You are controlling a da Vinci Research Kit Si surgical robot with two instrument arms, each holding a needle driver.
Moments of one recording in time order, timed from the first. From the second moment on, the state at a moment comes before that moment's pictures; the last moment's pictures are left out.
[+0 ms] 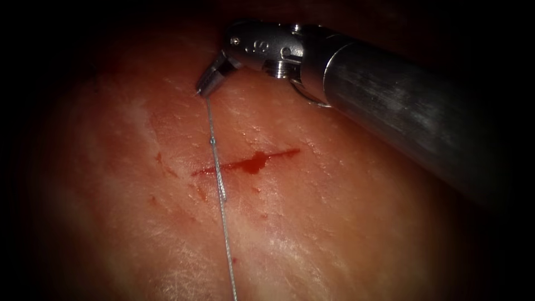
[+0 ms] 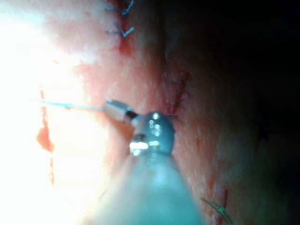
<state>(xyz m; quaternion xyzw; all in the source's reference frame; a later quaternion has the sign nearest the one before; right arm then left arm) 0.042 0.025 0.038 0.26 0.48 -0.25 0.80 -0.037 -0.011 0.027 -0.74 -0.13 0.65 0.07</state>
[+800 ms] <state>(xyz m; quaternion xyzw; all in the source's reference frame) 0.042 0.027 0.039 0.24 0.49 -0.24 0.80 -0.039 -0.015 0.029 -0.73 -0.18 0.65 0.05</state>
